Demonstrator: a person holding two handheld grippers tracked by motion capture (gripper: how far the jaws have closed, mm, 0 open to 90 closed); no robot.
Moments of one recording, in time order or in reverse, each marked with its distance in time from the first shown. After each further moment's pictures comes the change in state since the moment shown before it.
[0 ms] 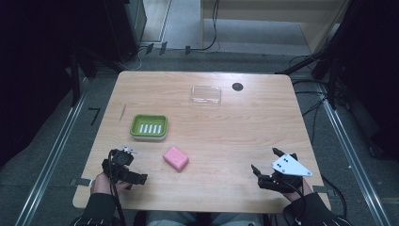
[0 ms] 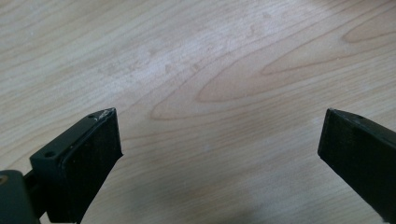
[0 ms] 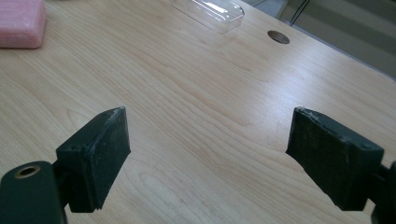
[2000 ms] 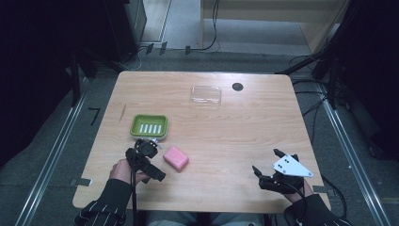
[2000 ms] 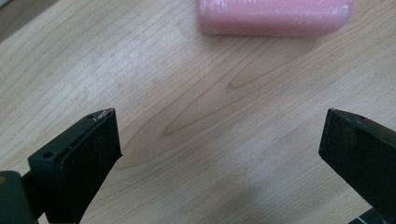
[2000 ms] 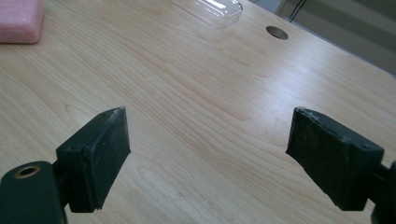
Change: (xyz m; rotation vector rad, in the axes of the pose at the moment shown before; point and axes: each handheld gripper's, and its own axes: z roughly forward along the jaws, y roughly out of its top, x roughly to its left) left arm -0.045 0.054 -0.003 0.121 -0.106 0.219; right arm 0.000 -0.002 -0.002 0.014 -0.007 0.007
